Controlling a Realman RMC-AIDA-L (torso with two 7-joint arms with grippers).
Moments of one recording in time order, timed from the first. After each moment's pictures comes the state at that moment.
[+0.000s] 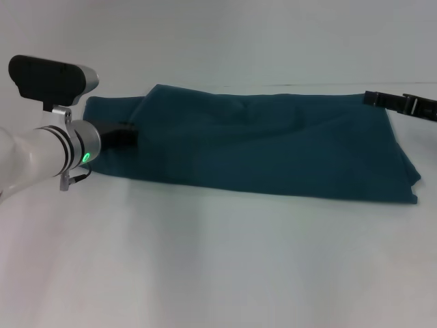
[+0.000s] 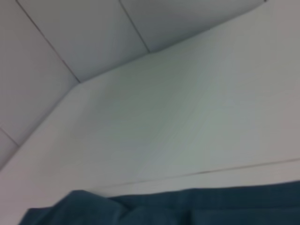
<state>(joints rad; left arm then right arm) -0.79 -2.16 0.96 0.45 2.13 0.33 -1.89 0.67 1.96 -0.58 -0.52 -2.01 -1.03 1.94</state>
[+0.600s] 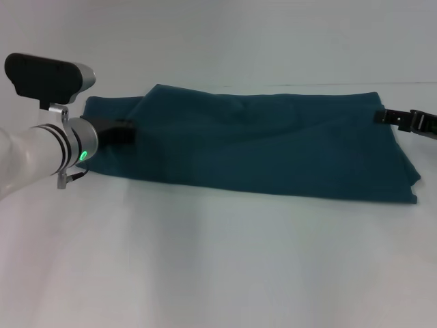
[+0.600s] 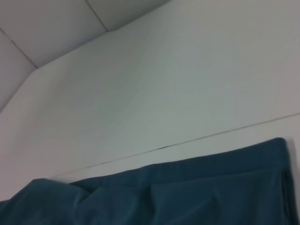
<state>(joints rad) -0.78 -2.16 0.96 0.47 2.13 0.33 -1.89 0.66 1.96 -0.58 -0.51 -2.12 -0.97 2.08</state>
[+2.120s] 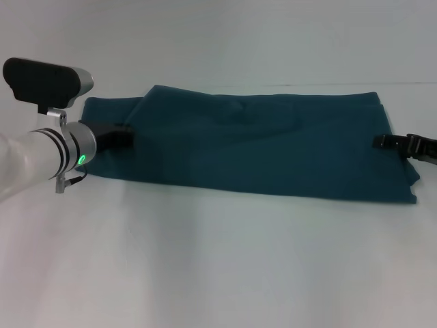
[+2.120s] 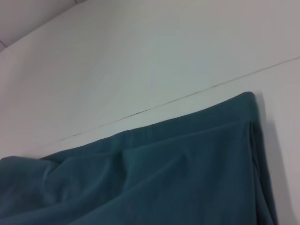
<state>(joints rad) -0.77 -2.16 0.96 0.47 2.13 0.33 -1.89 0.66 1.96 -0.58 -0.45 -2.18 -0.92 2.13</state>
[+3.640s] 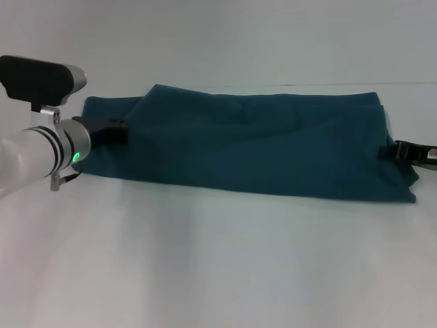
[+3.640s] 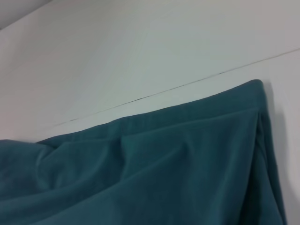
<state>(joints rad) -0.75 -2.17 0.95 0.50 2.13 0.33 -1.89 0.67 1.98 -0.64 -0.44 -2.18 -0.87 2.13</state>
